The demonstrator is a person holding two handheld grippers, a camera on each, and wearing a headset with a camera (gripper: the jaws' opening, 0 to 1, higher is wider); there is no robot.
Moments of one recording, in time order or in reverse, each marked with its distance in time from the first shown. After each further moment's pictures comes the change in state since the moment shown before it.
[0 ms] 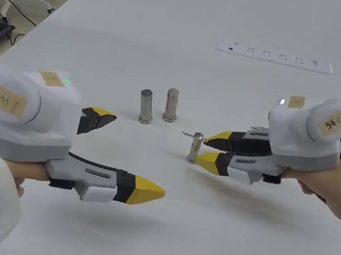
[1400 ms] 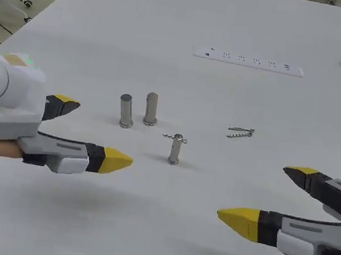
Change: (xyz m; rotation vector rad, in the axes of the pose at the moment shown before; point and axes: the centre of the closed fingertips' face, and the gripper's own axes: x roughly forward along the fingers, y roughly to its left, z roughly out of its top) left arm -0.005 0.053 0.013 -0.029 -0.016 0.139; right arm -0.106 0.027 -0.031 0.339 -0.051 -0.315
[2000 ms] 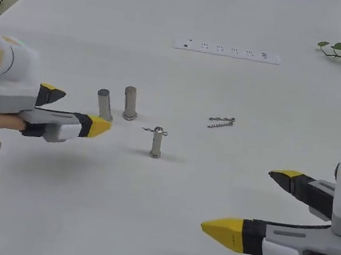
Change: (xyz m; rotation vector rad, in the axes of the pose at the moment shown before) left arm 0.037 0.034 0.003 -0.032 0.043 0.108; right arm -0.009 0.005 -0.019 0.030 0.038 -0.009
